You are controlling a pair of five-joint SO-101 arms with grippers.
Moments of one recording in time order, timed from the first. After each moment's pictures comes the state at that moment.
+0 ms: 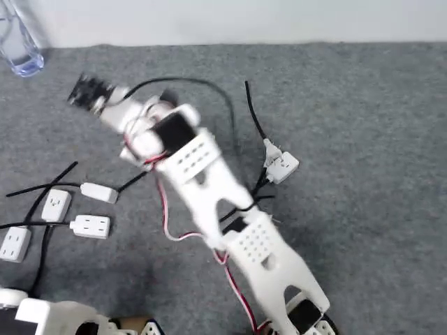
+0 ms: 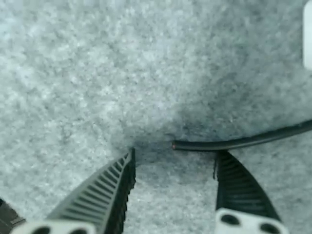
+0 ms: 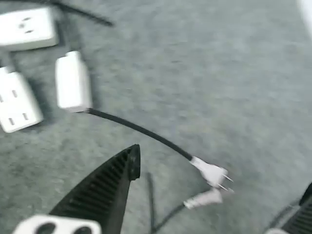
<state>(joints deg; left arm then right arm) -87.1 1.3 41.1 66.6 -12.4 -44.7 52.7 -90.3 100.4 23.5</state>
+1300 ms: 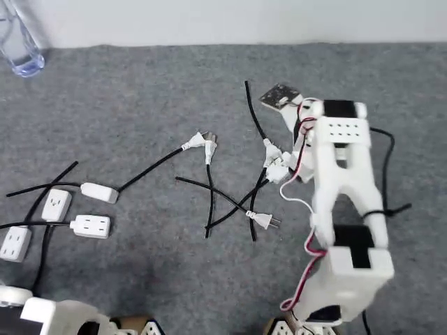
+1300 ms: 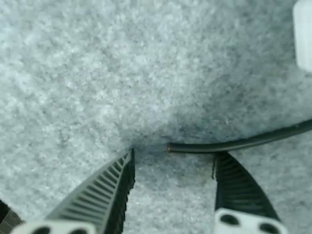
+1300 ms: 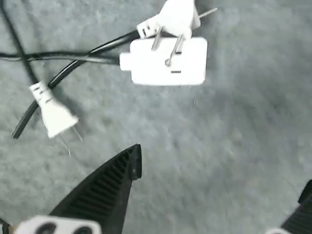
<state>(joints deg) -84.7 0.4 43.1 64.5 -12.3 -1.6 13.7 -4.1 84.8 42.7</state>
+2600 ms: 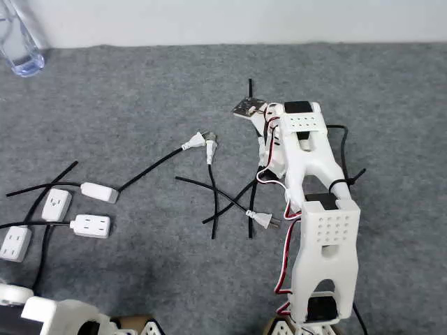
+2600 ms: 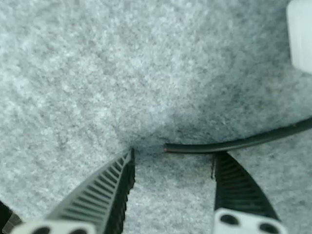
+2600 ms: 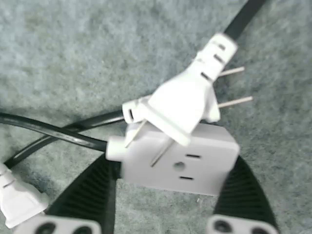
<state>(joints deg) -83.7 0.4 43.1 64.5 -12.3 -7.2 41.3 -23.2 80.9 42.9</state>
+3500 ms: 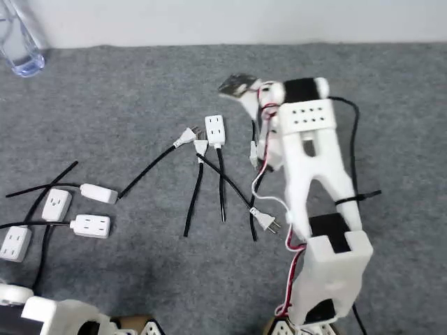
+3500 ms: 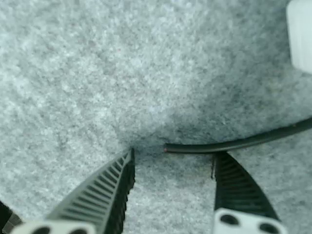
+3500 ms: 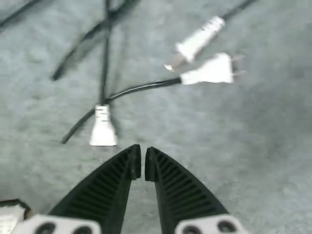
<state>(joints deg) -83.7 0.4 43.1 64.5 -12.3 -13.1 19.2 -24.0 100.5 41.1</state>
